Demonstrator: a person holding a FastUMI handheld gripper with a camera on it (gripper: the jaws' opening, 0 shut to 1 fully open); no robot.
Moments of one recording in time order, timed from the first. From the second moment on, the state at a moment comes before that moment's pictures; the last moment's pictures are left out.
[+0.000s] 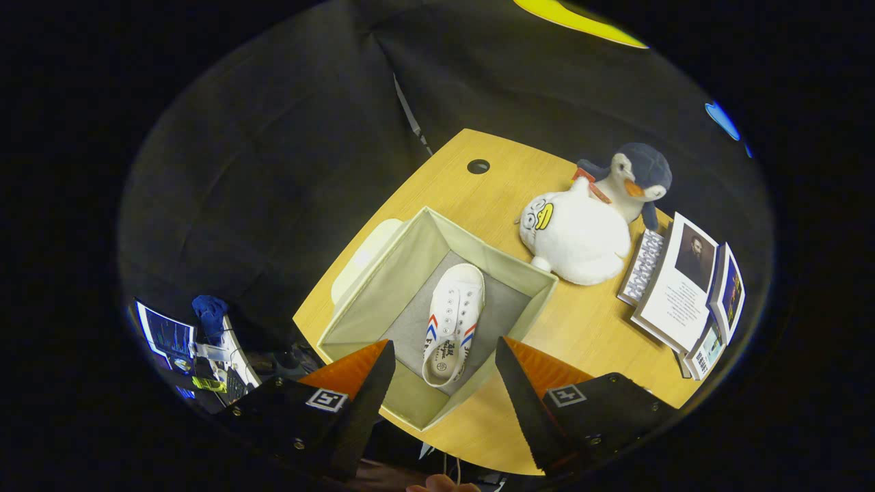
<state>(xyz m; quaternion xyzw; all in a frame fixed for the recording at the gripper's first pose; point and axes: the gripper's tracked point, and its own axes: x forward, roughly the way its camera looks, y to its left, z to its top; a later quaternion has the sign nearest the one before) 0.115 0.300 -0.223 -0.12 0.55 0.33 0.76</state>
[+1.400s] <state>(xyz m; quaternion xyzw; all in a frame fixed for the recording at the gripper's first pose) 0.098 0.007 -0.258 0.01 0.58 0.12 0.80</state>
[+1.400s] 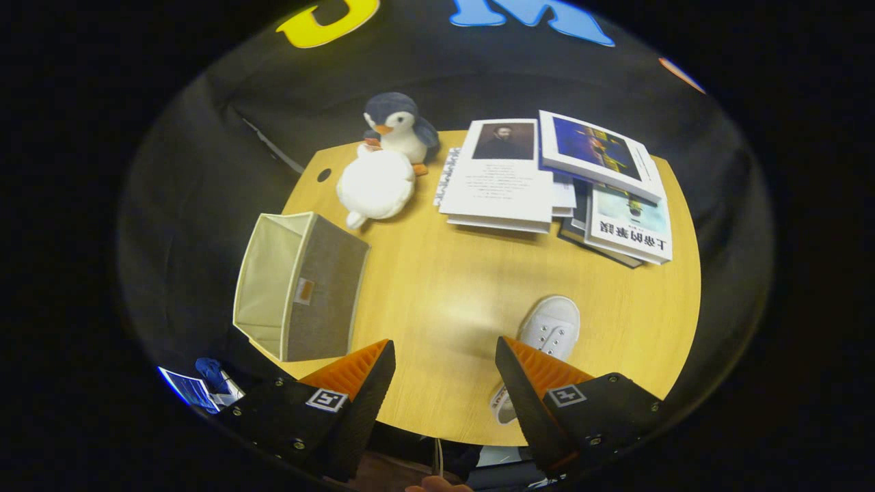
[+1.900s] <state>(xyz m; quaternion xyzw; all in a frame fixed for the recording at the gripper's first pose) 0.055 -0.071 -0.321 0.07 0.62 0.06 0.78</state>
